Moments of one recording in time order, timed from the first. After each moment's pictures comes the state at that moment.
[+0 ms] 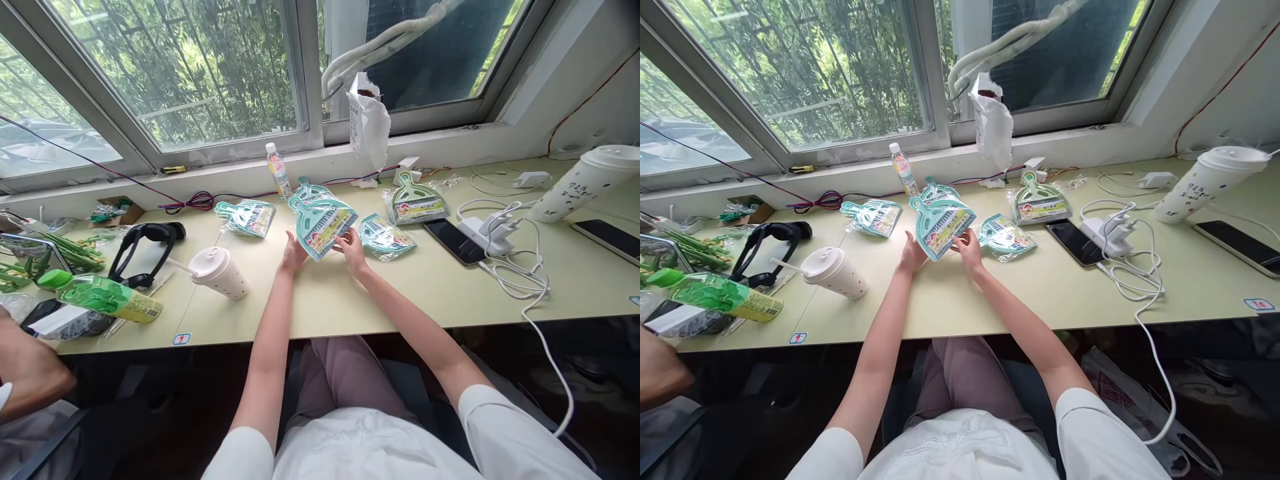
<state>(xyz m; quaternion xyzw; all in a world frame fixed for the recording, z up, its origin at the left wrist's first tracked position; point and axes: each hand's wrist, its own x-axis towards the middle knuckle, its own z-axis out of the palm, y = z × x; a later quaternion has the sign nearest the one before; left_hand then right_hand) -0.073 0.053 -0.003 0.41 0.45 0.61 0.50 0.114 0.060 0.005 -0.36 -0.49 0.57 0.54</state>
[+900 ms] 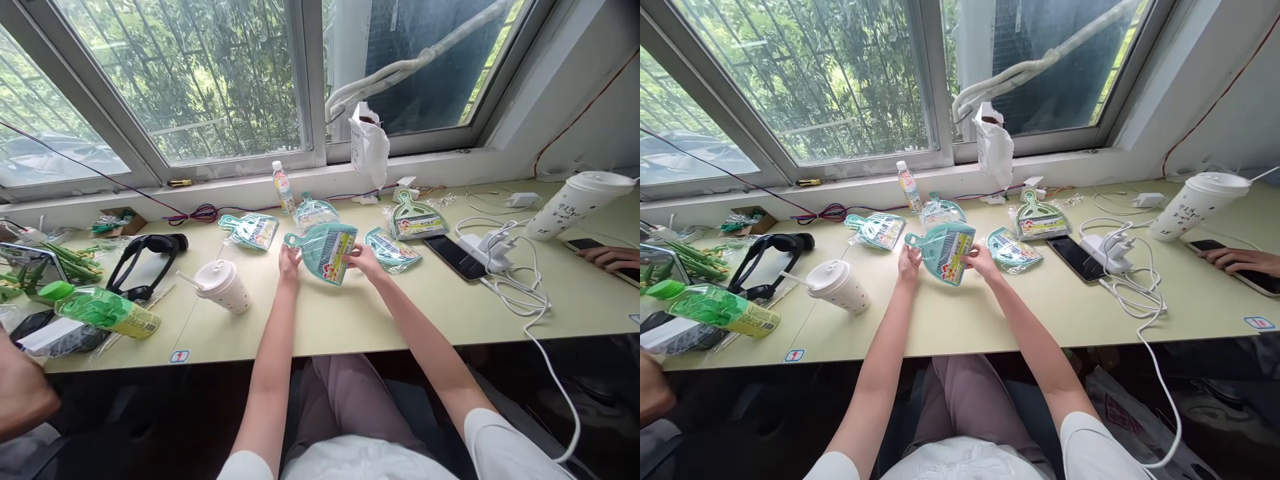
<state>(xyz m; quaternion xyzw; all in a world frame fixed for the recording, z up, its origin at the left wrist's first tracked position) -0.097 0.065 -0.004 0.26 0.48 0.72 0.44 0.148 0.076 0.023 -0.42 -0.52 0.60 0.43</state>
